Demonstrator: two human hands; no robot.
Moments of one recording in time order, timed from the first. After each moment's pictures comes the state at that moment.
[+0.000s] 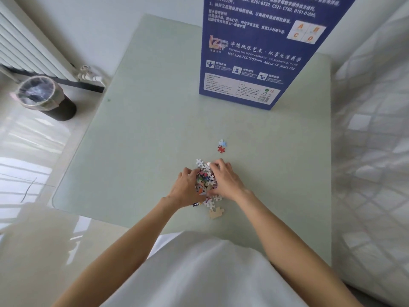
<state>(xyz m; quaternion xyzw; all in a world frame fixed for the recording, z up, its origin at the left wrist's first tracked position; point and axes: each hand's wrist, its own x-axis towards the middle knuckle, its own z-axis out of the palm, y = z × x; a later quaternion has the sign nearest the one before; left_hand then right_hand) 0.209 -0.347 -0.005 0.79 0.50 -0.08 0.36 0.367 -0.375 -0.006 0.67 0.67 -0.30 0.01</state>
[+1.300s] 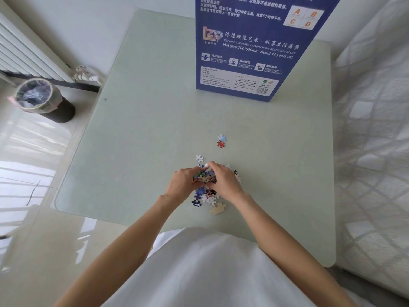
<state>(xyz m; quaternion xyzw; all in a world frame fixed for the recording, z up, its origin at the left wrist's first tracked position) 0.203 -0.343 -0.001 0.80 0.48 0.01 0.35 0.349 -0.389 -0.009 0.71 0.61 -0.34 -0.14</state>
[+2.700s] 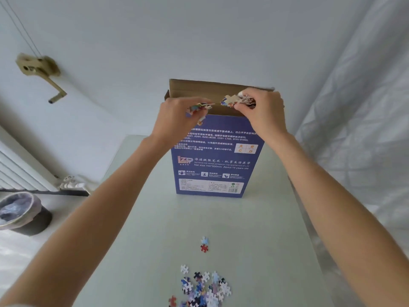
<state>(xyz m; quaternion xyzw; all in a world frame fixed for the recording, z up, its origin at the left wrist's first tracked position) 0.337 -0.115 0.303 0.86 0.28 0.39 0.17 0.518 -0.211 0.326 0.74 0.55 0.07 -0.37</state>
